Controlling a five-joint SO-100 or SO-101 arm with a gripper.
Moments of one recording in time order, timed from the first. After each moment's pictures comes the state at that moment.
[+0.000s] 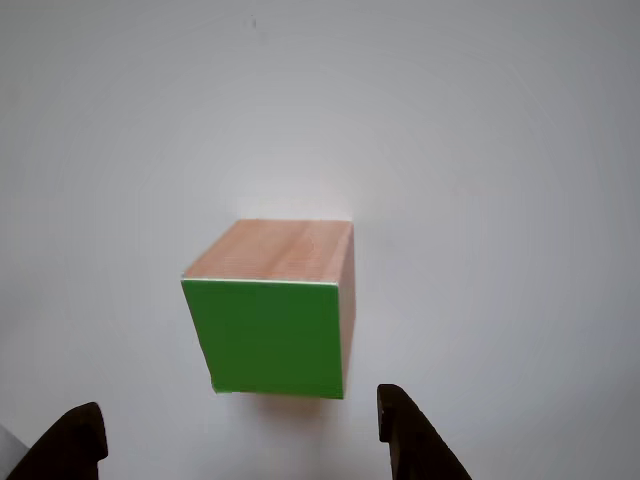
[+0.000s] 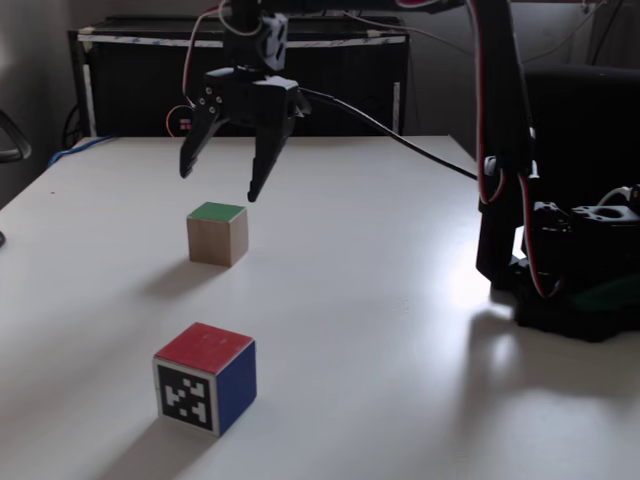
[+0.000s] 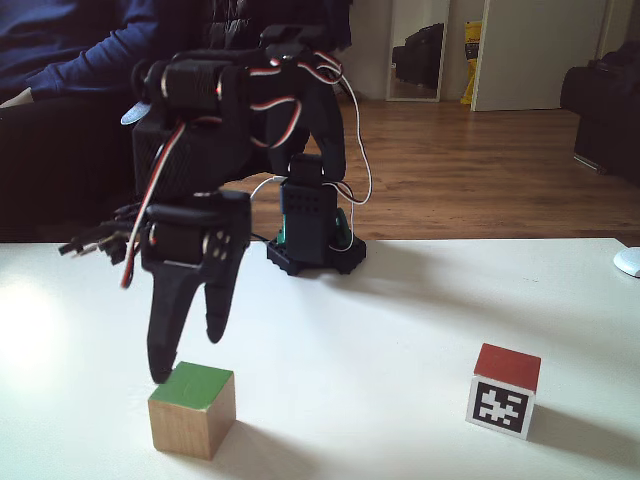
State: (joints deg) arm 31.9 70.1 67.5 86.0 0.6
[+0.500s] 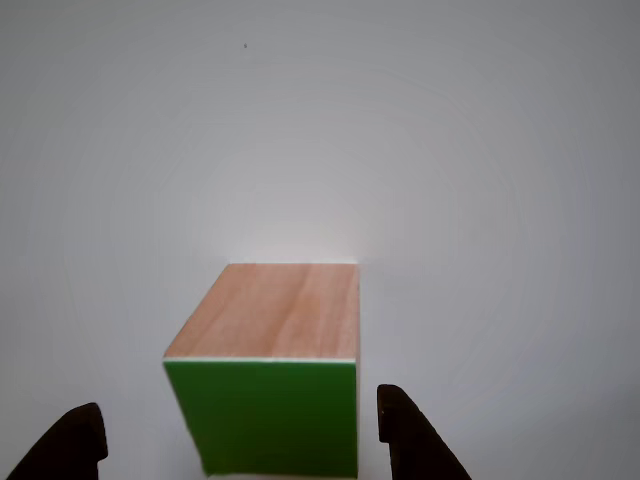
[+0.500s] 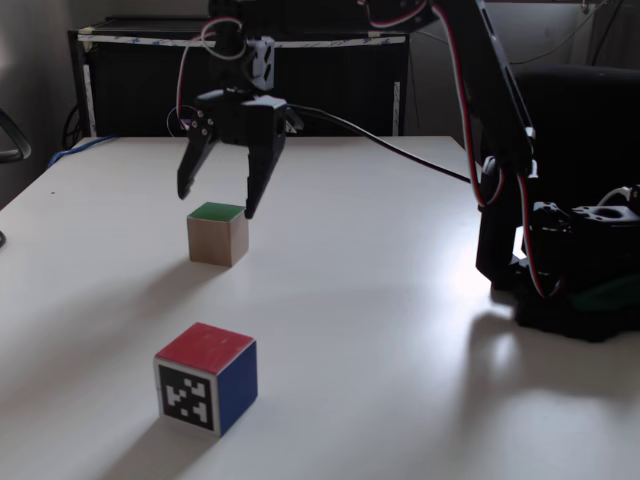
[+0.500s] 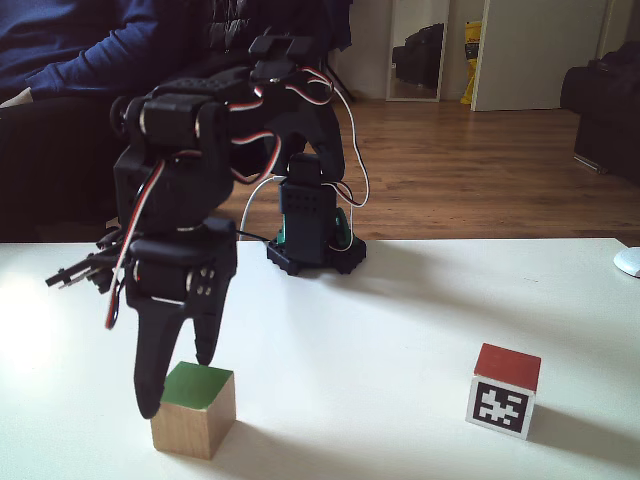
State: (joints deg) arm 33.5 60.8 60.7 87.1 -1.0
